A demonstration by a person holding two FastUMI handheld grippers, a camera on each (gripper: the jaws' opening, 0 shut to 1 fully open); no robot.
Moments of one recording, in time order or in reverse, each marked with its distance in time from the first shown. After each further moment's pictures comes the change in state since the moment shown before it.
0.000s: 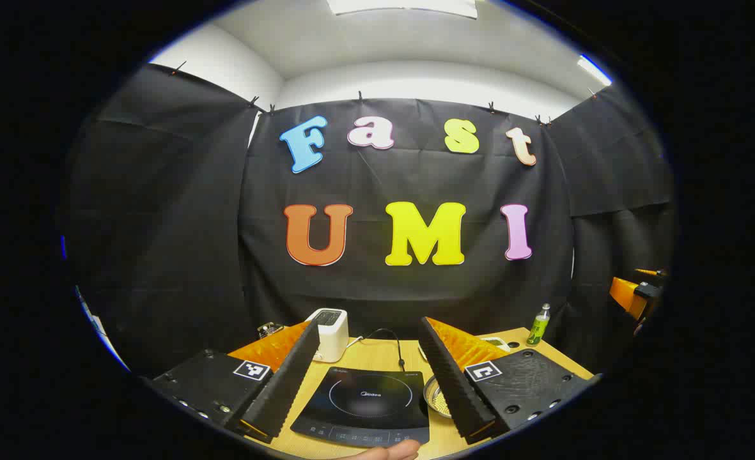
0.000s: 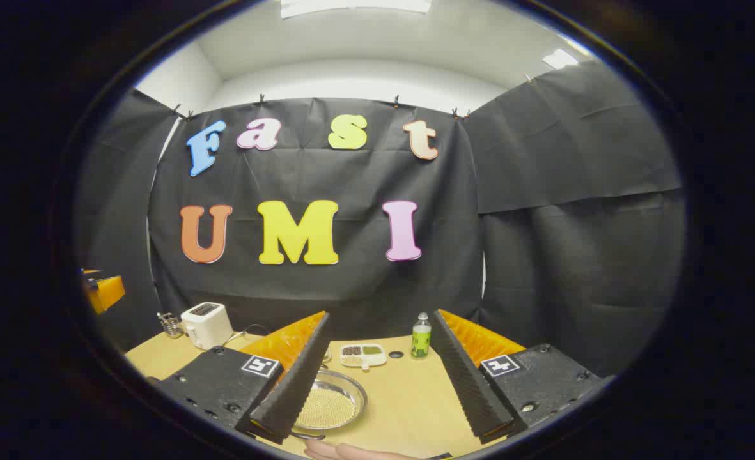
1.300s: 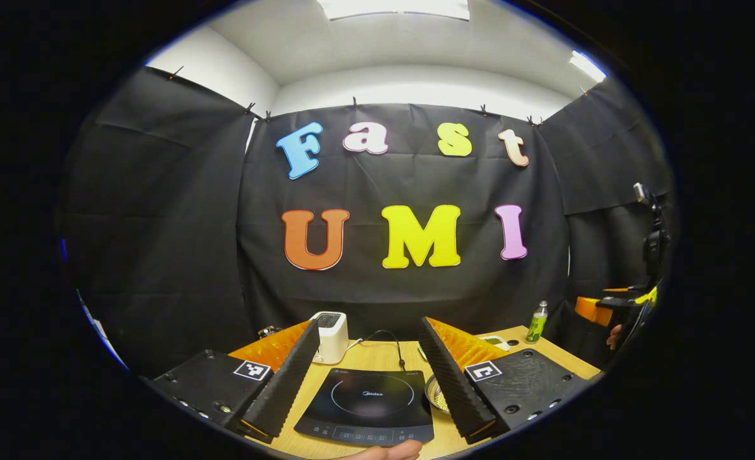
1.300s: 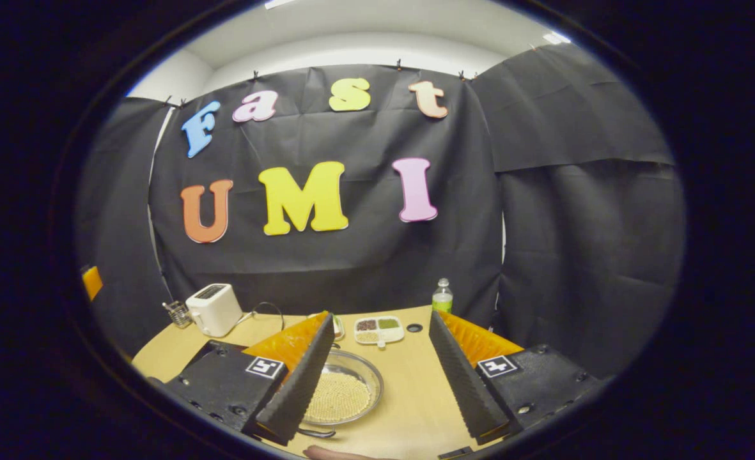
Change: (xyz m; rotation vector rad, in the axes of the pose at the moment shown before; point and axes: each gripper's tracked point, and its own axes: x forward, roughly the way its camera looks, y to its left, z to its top) left arm -0.018 0.001 -0.004 0.006 -0.031 -0.009; right arm 0.054 0.029 -0.070 0.048 0.203 0.086
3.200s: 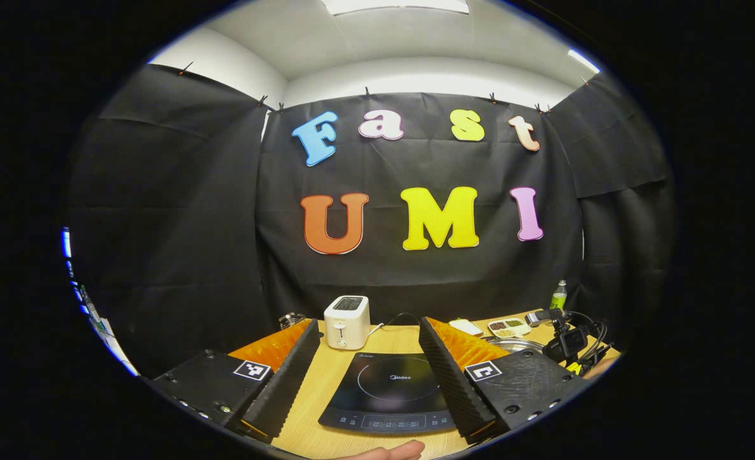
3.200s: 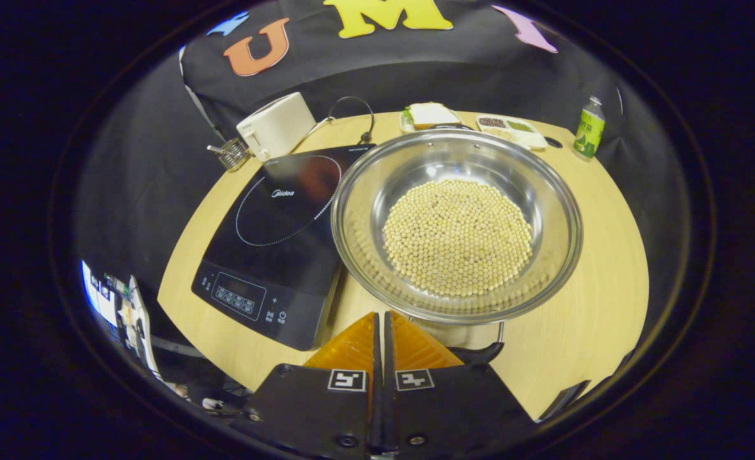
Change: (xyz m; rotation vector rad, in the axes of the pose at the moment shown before) left arm -0.008 0.041 -0.052 0.030 0.046 0.044; right arm 0.009 0.155 -0.287 -0.048 0.870 0.330
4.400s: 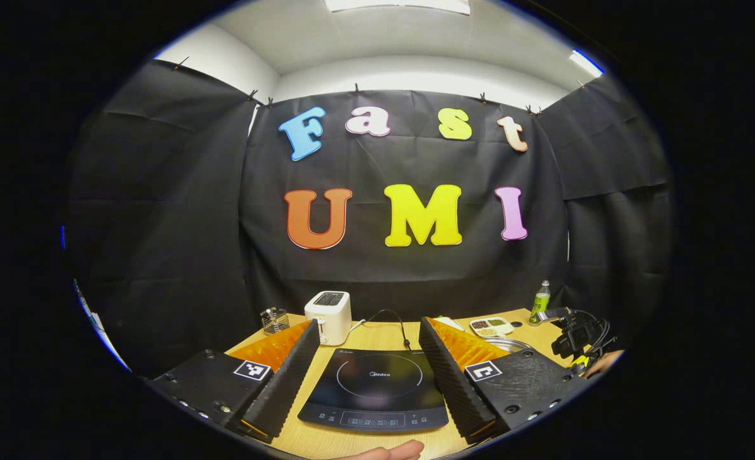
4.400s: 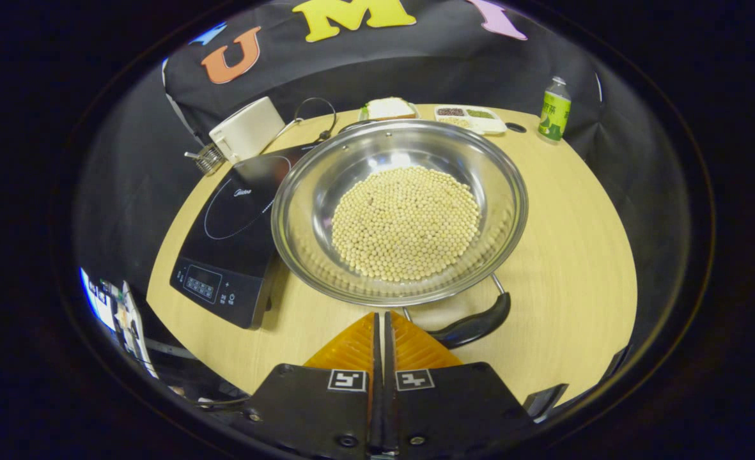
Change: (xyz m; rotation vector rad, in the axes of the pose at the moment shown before) left arm -0.001 -0.025 -0.006 -0.017 0.015 -0.064; right arm -0.017 -0.077 -0.014 0.036 -0.016 -0.057
